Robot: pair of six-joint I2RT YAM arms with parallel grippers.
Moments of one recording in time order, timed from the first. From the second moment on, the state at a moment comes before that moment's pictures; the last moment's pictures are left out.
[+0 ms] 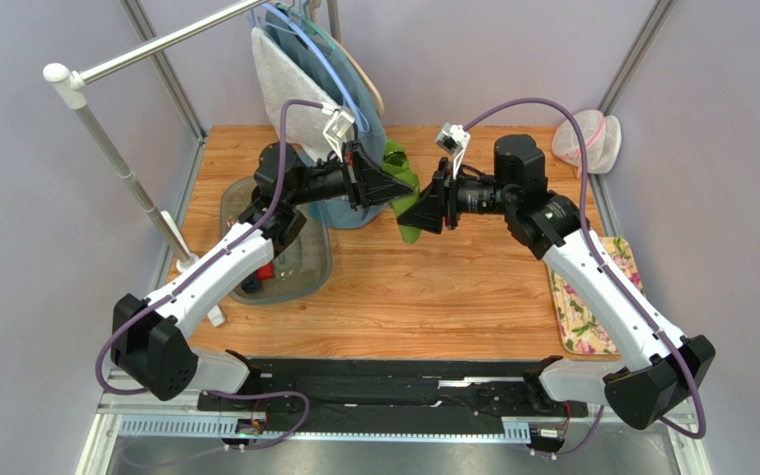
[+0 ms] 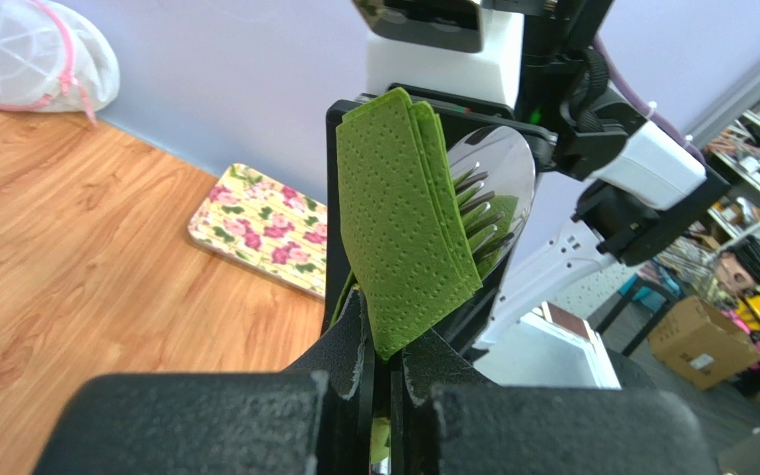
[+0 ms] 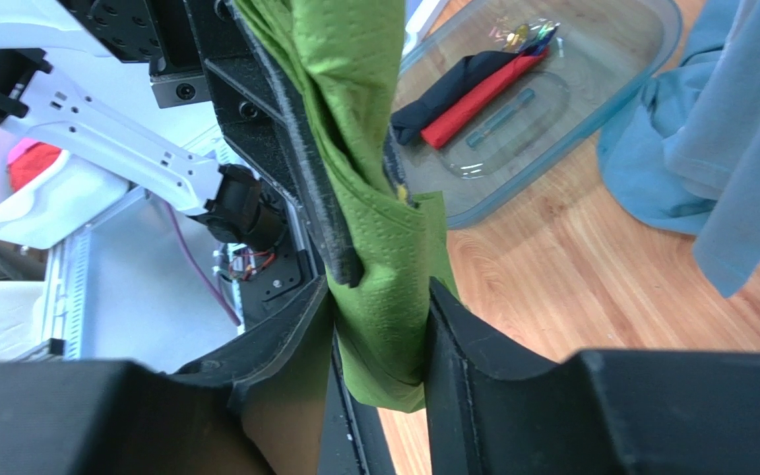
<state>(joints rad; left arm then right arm) -0.56 1.36 1.17 0.45 0.86 -0.71 0.52 1.25 1.34 -0.39 -0.80 0.20</state>
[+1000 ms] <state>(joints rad) -0.51 1.24 1.14 0.38 0.78 -0.64 0.53 1.24 1.36 -0.32 -0.82 0.35</state>
